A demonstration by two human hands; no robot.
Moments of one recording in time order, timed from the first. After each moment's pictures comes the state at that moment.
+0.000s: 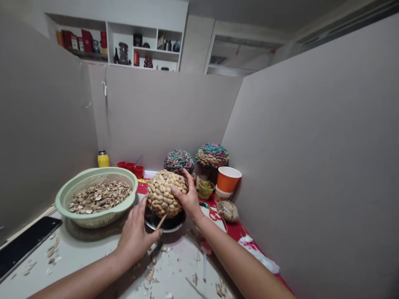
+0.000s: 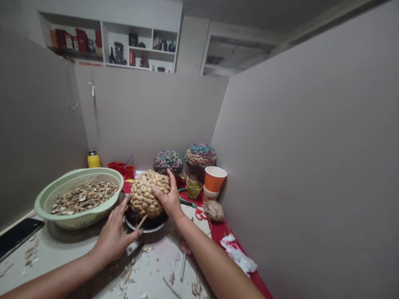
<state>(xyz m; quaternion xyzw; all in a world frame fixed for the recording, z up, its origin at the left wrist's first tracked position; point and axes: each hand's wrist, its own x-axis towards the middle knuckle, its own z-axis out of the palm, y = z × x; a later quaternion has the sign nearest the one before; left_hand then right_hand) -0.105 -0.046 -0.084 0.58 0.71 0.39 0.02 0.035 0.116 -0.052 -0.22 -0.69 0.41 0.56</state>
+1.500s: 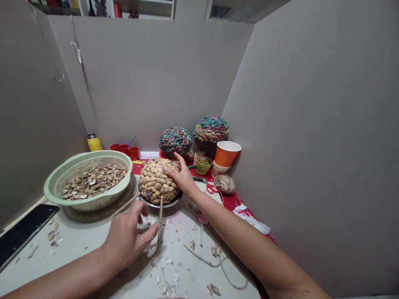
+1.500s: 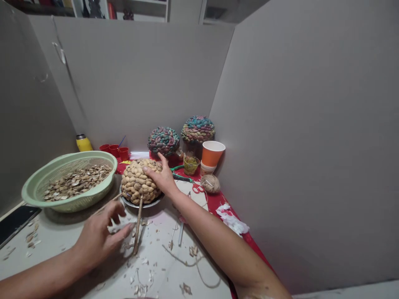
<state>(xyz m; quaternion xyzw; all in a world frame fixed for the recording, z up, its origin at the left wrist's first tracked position) -0.097 -0.091 -0.059 0.67 0.68 0.31 0.03 0.032 0.116 -0.051 -0.33 -0.68 0.47 0.46</state>
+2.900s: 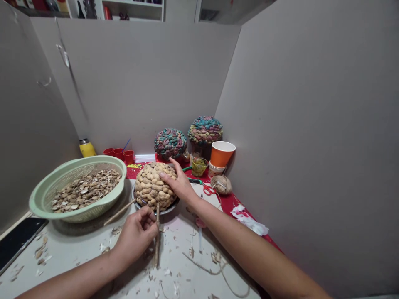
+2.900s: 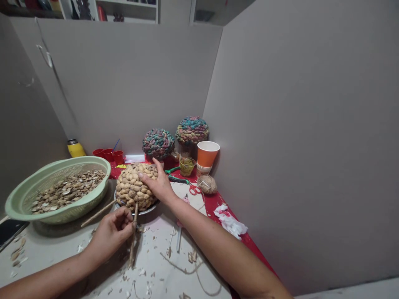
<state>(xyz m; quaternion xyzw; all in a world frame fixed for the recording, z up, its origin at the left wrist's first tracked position) -0.077 -0.054 -0.074 0.53 0.61 0.49 0.33 0.043 0.104 -0.047 -0.34 -0.71 0.44 0.44</state>
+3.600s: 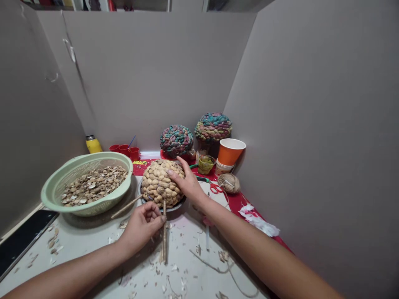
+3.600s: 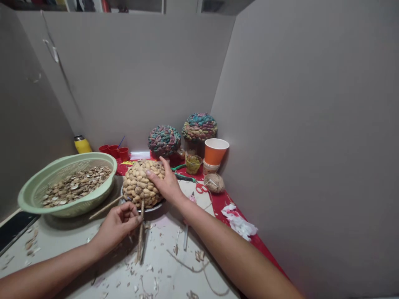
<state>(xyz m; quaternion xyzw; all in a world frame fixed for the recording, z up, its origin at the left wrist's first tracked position) -0.084 -0.051 -0.073 0.46 0.56 0.51 0.46 0.046 0.098 -0.049 -0.36 -0.71 0.42 0.43</state>
